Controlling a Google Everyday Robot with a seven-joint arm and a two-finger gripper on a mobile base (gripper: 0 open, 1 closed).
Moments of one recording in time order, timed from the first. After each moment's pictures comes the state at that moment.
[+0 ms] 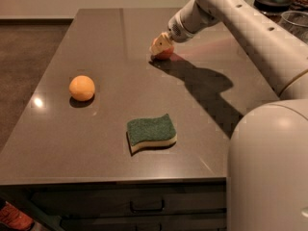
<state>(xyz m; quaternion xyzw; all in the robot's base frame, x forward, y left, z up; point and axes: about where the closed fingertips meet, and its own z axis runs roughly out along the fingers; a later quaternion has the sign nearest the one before) 0.785 -0.062 0.881 -0.37 0.85 0.14 0.35</state>
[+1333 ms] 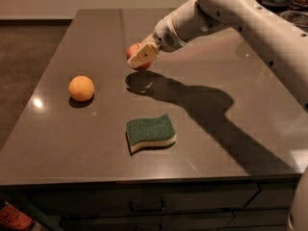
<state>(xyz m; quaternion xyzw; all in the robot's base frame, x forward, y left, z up) 0.674 0.013 0.913 -0.50 0.75 0.23 0.37</state>
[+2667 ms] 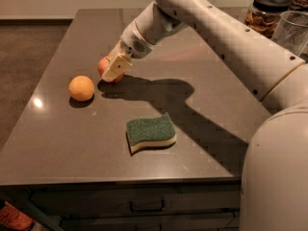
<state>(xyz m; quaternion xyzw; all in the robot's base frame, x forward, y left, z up) 0.652 0.098 0.887 -0.63 0.67 0.25 0.31</state>
